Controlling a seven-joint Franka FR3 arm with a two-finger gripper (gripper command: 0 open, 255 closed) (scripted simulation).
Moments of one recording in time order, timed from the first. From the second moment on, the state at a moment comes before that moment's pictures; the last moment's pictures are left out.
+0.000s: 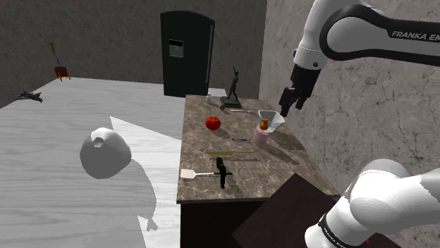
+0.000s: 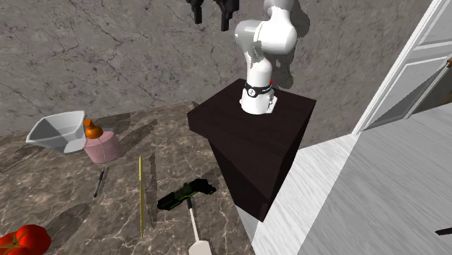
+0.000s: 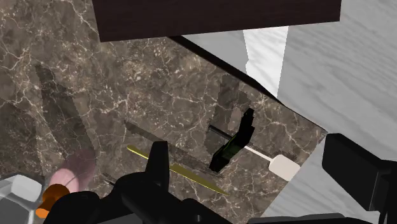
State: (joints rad) arm 0.01 -0.77 0.00 -2.39 -0.07 1.62 0.07
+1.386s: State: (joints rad) arm -0.02 -0.18 0.04 -2.46 0.01 2.19 0.31
